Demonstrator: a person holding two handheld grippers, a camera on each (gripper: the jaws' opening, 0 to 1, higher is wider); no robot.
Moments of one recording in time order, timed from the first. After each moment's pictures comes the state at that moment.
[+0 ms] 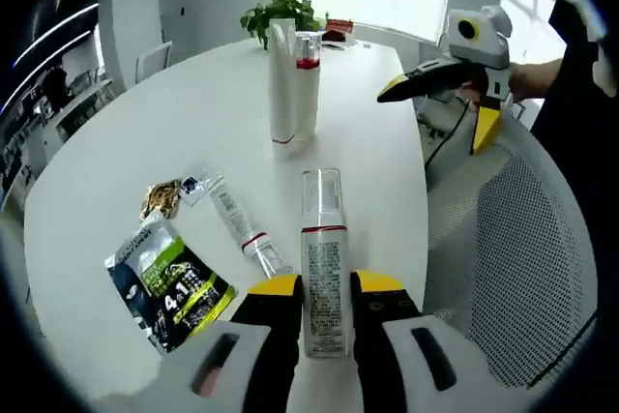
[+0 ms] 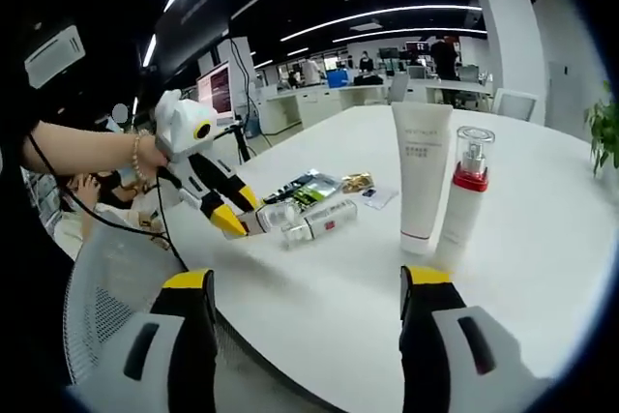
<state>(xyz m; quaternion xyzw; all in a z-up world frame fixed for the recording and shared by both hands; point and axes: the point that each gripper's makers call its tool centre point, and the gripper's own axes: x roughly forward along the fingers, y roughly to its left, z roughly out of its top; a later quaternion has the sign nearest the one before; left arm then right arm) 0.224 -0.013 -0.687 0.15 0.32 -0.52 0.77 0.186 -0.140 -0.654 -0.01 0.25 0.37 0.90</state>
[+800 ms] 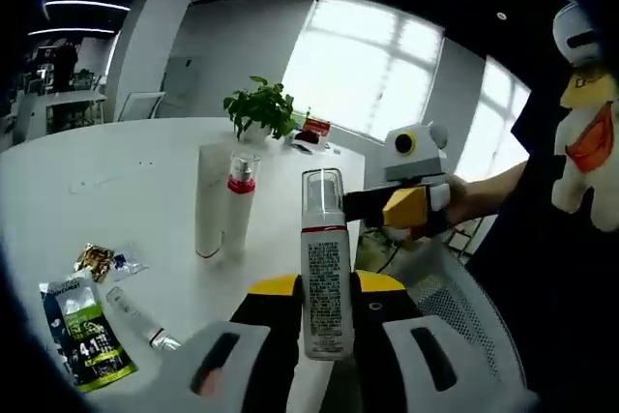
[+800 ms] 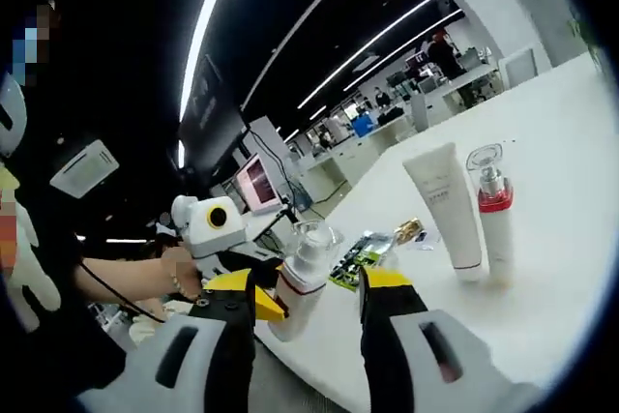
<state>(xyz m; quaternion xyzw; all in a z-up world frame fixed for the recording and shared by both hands) 0.183 -0.106 -0.602 -0.05 0.22 -0.59 0.78 0.198 -0.136 -0.580 0.23 0.16 0.43 0.86</state>
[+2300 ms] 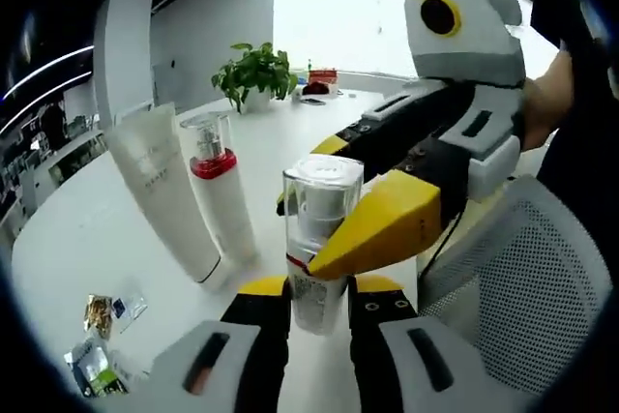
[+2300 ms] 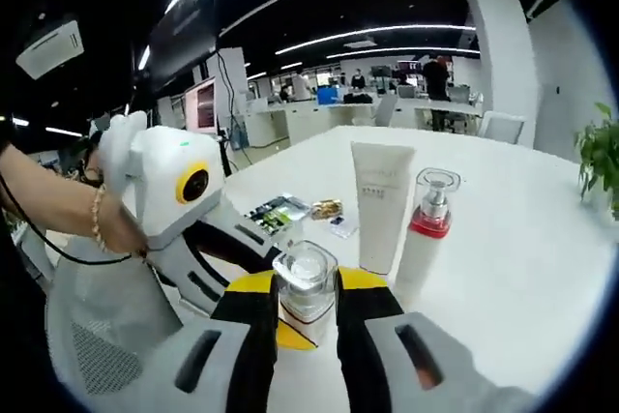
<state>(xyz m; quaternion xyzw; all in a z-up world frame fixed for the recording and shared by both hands) 0.230 -0.183 -0.703 0.15 0.24 -0.55 0.78 0.230 -0.170 -0.648 -0.07 0.22 0.32 0.92</state>
